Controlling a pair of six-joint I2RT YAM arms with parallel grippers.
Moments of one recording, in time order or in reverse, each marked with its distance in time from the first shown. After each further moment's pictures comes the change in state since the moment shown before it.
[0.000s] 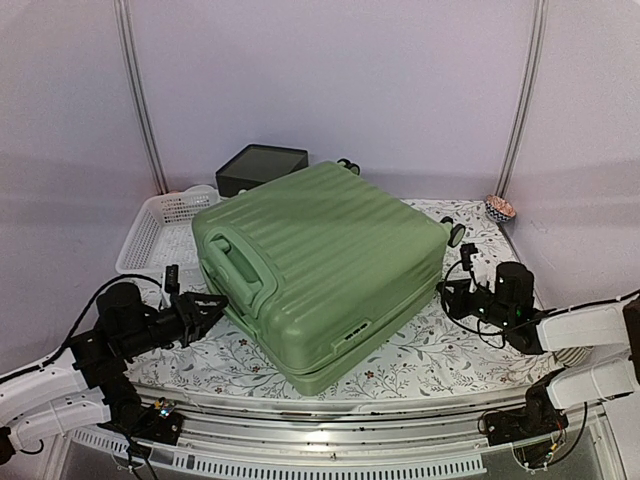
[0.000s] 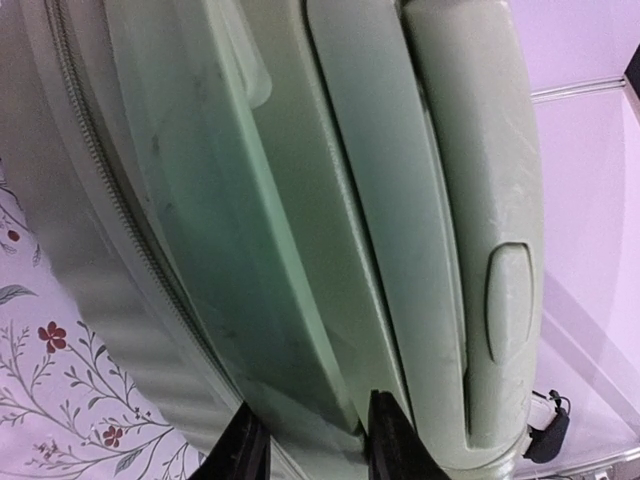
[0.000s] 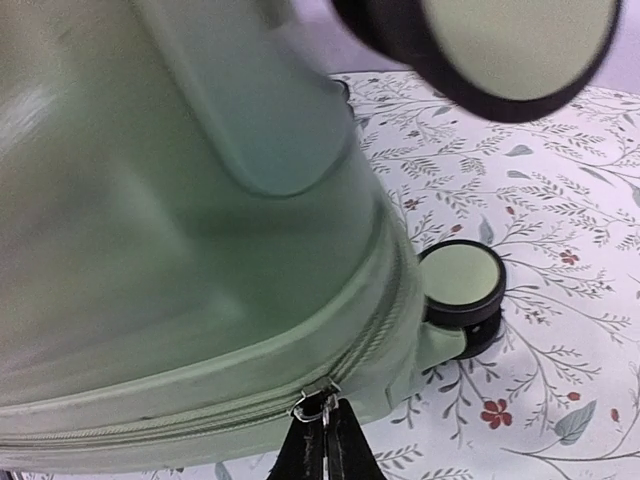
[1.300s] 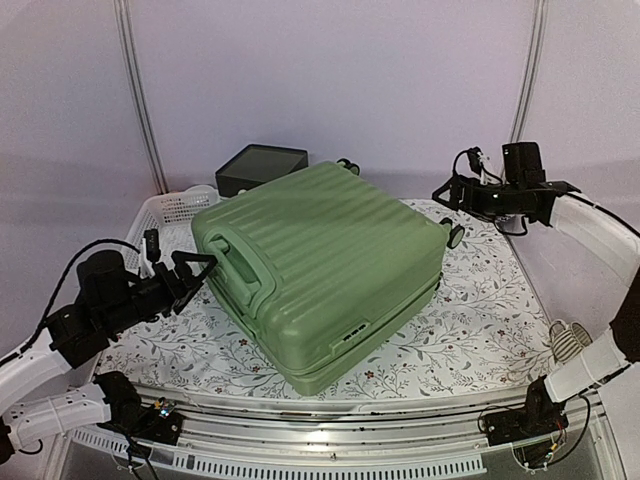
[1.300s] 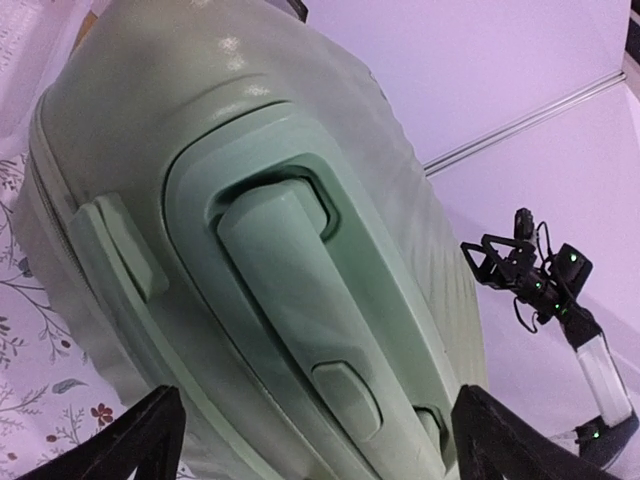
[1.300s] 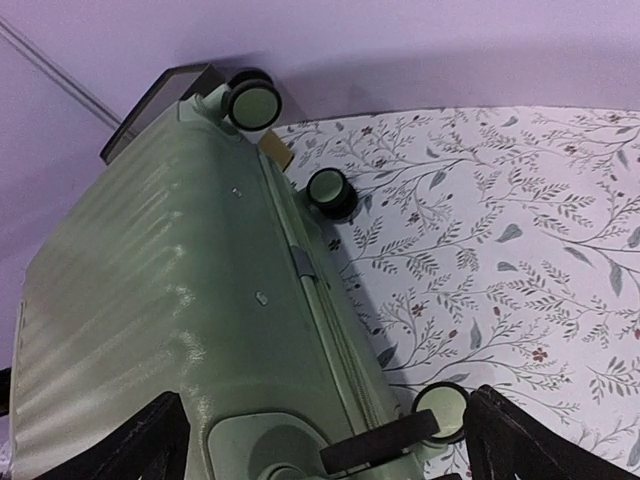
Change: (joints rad) left arm 0.027 0.031 0.243 -0.217 -0.129 0.197; right arm -0.201 0.171 0.953 -0.973 -0.209 0.103
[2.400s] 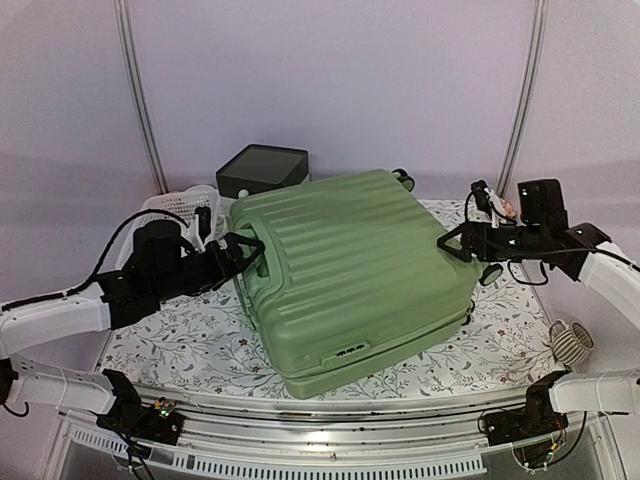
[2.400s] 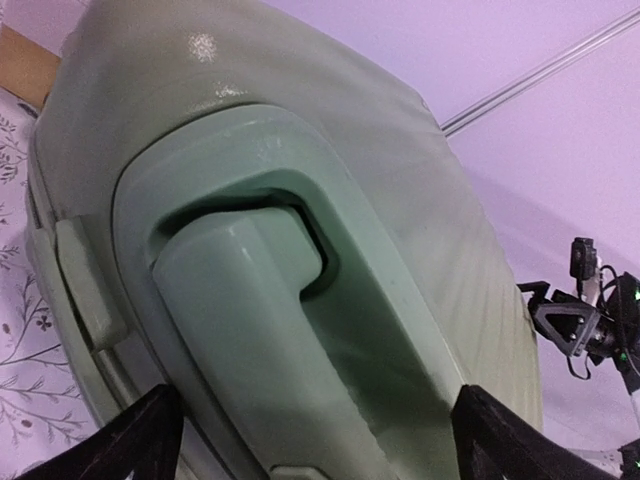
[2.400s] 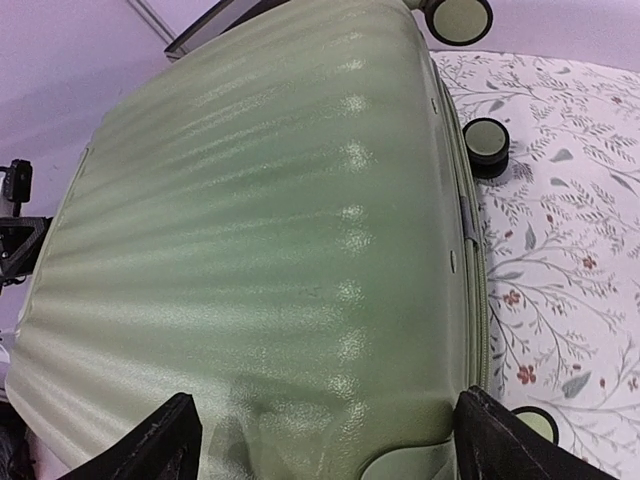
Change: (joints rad) left arm -0.034 0.496 0.156 0.260 0.061 0.114; right arm 0.142 -0.290 -0.250 -0.084 -0.069 -0.072
